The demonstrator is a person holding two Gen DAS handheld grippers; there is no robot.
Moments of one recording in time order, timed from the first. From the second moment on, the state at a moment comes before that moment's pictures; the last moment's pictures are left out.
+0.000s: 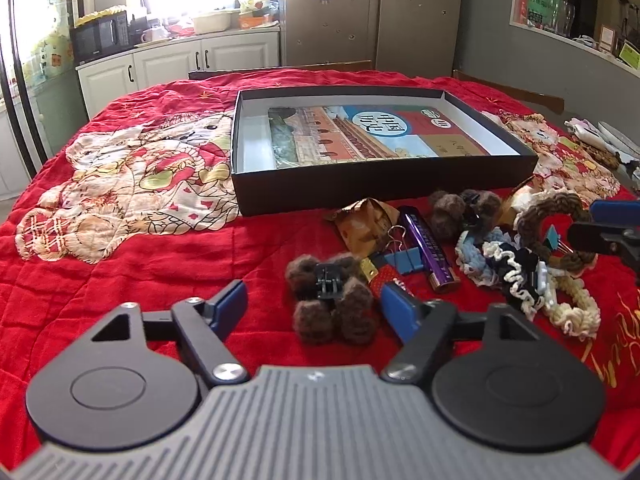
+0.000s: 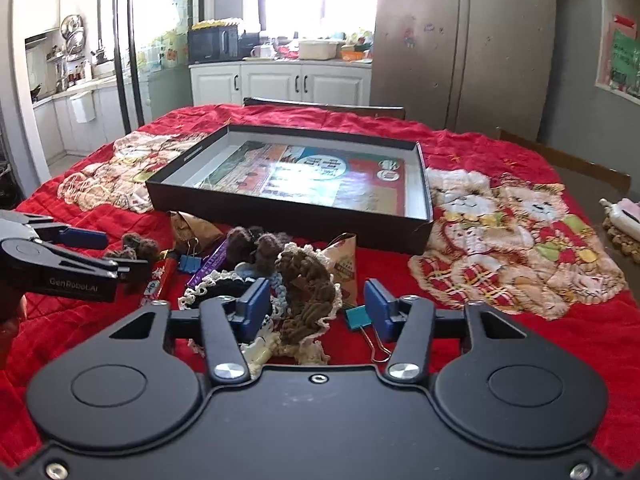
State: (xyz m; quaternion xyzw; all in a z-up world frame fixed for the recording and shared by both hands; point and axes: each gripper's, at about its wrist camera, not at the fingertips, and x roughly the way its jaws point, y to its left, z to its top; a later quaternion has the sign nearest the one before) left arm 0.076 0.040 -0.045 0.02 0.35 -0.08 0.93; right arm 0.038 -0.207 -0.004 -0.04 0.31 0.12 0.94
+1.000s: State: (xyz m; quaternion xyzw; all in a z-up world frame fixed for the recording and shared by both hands) left arm 0.093 0.044 -0.003 0.02 0.34 -0.13 0.93; right arm 0.042 -0.208 0.034 -0.06 0.28 0.15 0.95
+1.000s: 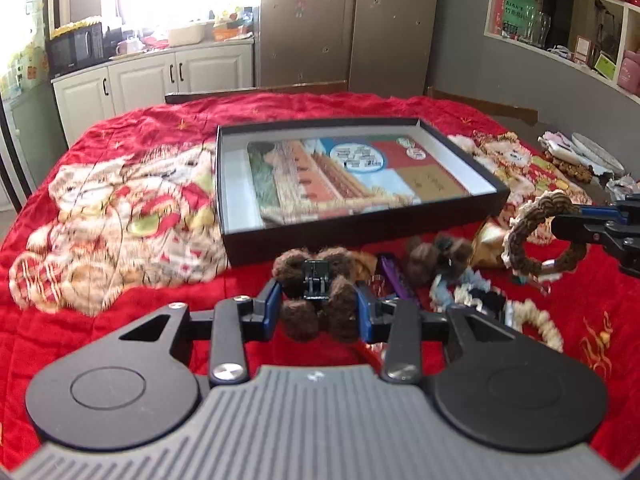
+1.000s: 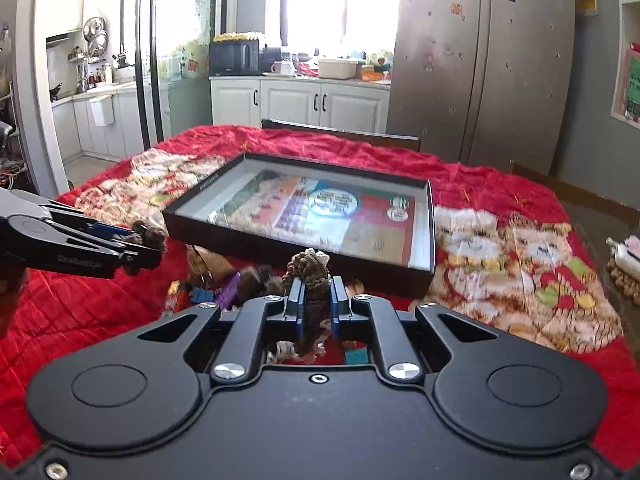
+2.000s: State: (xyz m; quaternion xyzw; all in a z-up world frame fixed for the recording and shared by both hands) left arm 0.273 0.013 -0.010 0.00 0.34 -0.07 0.94; right arm 0.265 -0.210 0.018 0.05 0.30 0.15 0.94
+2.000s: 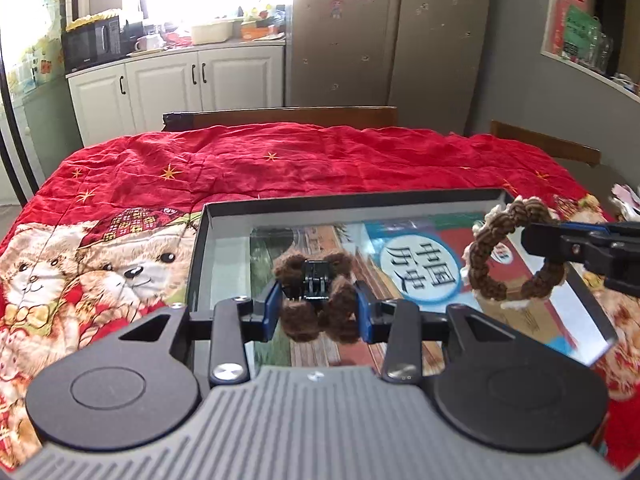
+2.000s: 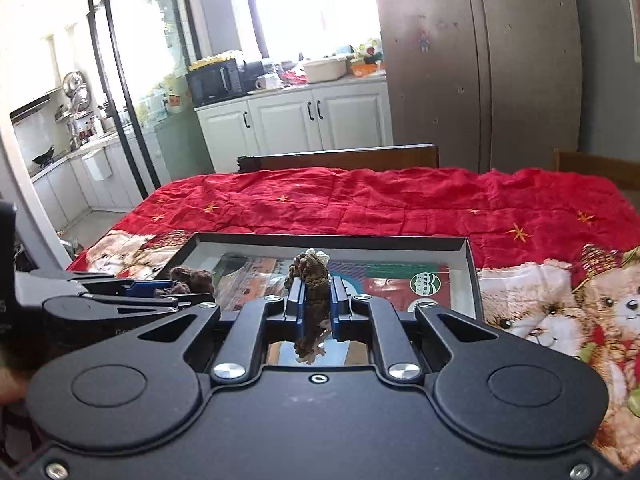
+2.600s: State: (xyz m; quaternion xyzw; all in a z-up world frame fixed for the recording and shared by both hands) left arm 0.321 0.002 -0.030 0.00 0.35 -0.05 0.93; right arm 0.326 -0.212 -0.026 0.09 0.34 0.12 0.93
